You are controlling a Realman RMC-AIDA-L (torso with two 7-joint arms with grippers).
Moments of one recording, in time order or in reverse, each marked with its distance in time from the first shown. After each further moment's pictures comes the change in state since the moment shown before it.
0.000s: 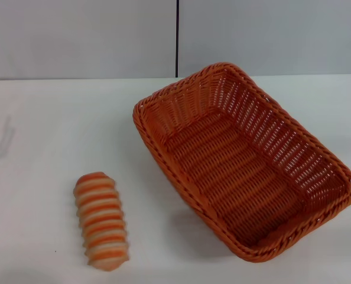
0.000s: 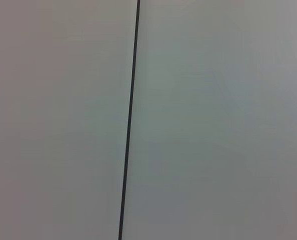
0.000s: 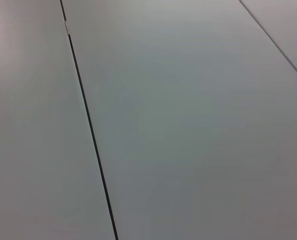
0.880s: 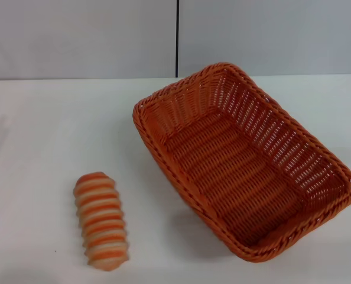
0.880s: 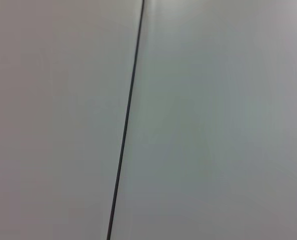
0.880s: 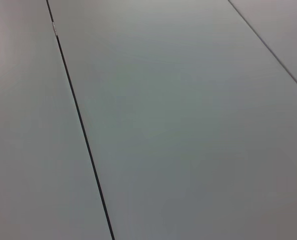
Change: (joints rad) left arm 0.041 0.007 0.017 0.181 0.008 0.106 -0.265; right arm -0.049 0.002 -0.011 0.018 -0.008 -0.019 0.048
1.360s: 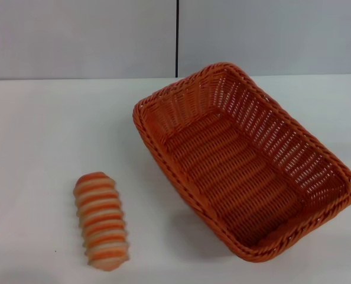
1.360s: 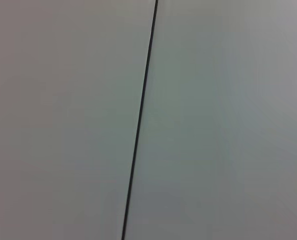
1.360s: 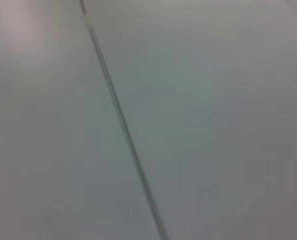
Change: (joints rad) left arm 0.057 -0.001 0.070 0.270 0.000 -0.169 -0.260; right arm -0.023 -0.002 -0.109 -0.177 -0.028 0.012 0.198
